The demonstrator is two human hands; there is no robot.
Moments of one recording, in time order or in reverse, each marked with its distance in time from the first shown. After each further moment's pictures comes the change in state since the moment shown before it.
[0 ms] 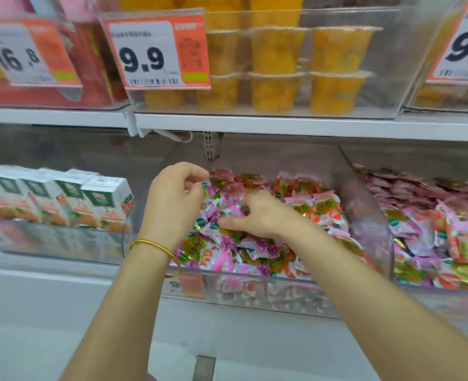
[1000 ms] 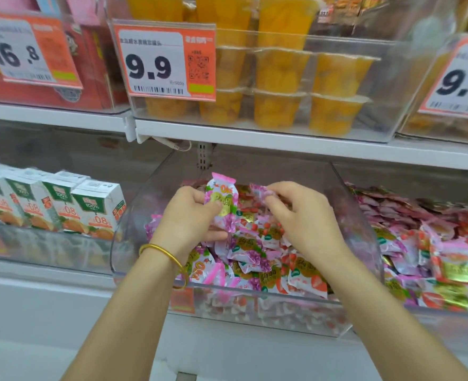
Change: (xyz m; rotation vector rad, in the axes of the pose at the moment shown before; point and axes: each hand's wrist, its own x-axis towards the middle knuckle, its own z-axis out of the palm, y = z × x) left_hand -0.003 0.016 0.015 -0.505 -0.281 -0.455; right_hand -0.047 0.021 -0.021 0.191 0.615 -0.118
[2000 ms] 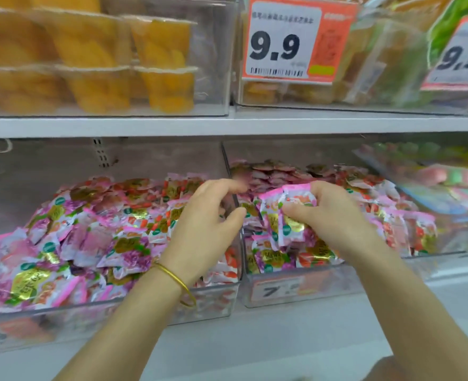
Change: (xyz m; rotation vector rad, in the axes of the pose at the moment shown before) left_hand -0.035 0.011 0.168 0.357 -0.266 0.616; right_hand -0.056 0.122 -0.136 0.022 0.056 0.456
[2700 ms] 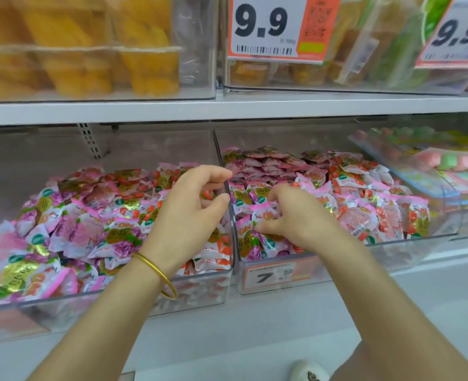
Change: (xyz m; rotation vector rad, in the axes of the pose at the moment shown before) left_hand -0.004 -0.002 -0.004 -0.101 0.024 -0.027; right_hand 0.003 0.003 0.024 -0.374 -0.304 -0.015
